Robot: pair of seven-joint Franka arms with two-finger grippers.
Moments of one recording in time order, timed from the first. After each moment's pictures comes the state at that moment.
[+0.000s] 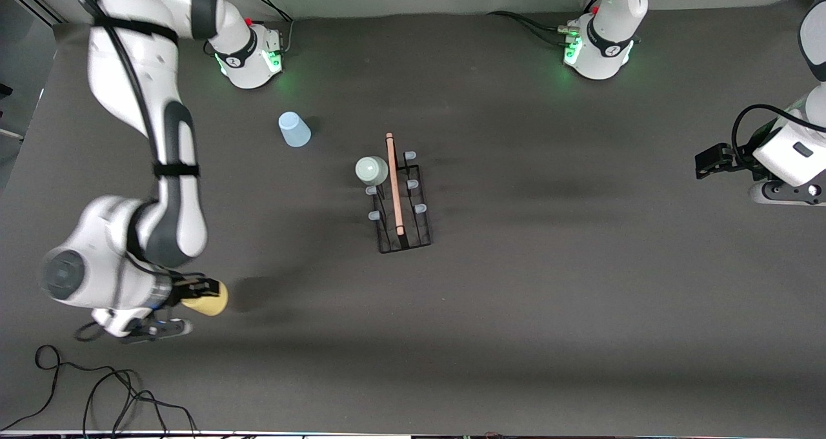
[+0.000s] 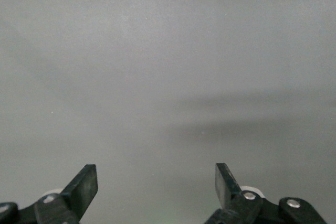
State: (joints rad) left arm 0.16 0.00 -0.15 -1.77 0.04 1.70 0.06; right arm 0.50 0.69 -0.64 -1.37 0.39 1.88 -0.30
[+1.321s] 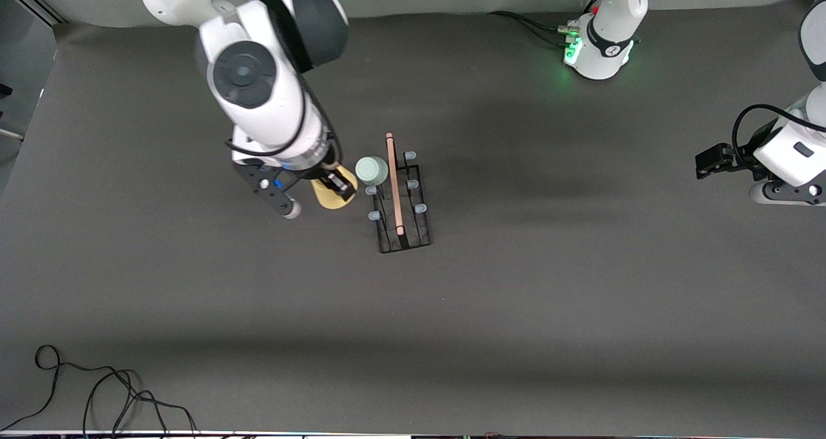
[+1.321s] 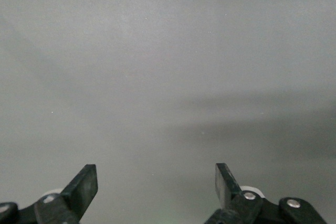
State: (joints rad) left arm 0.16 0.00 -0.15 -1.77 0.04 1.70 0.06; right arm 1.05 0.45 -0.61 -1.35 0.29 1.67 1.24
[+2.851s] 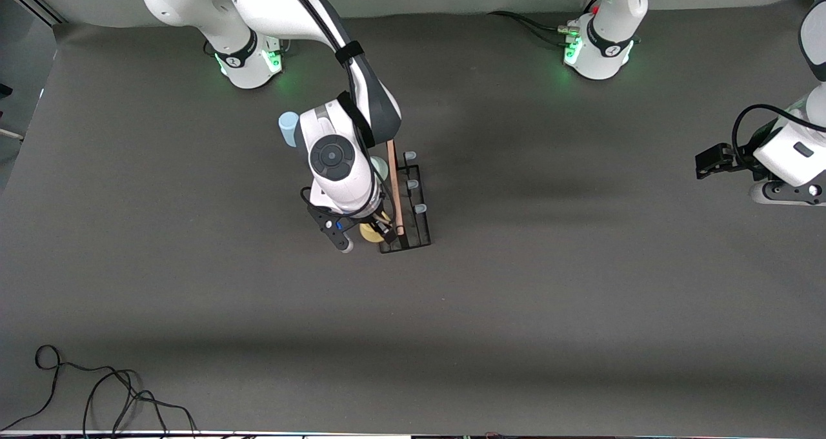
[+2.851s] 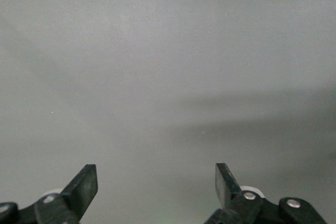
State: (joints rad) left arm 0.16 0.00 -0.15 -1.77 0.04 1.70 0.06; right arm 1.10 0.65 -0.59 -1.58 0.46 2.12 1.27
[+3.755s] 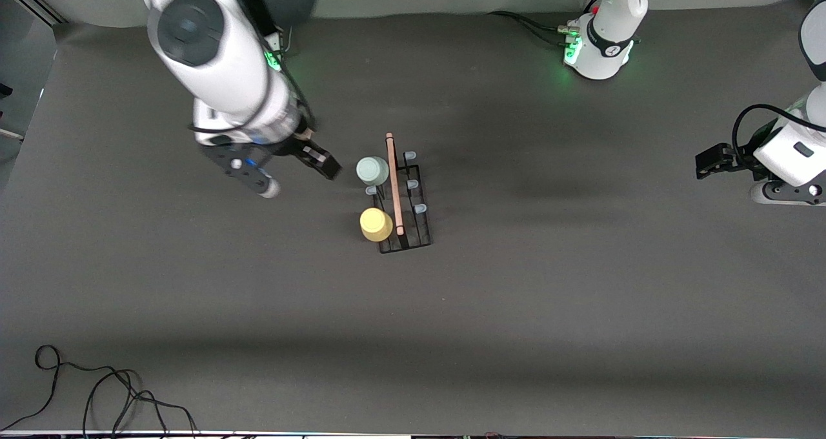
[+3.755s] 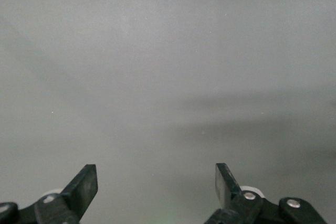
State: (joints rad) left arm 0.16 0.00 -0.15 -1.77 0.04 1.70 0.06; right arm 1.08 0.32 -0.71 -1.34 0.25 1.51 0.94
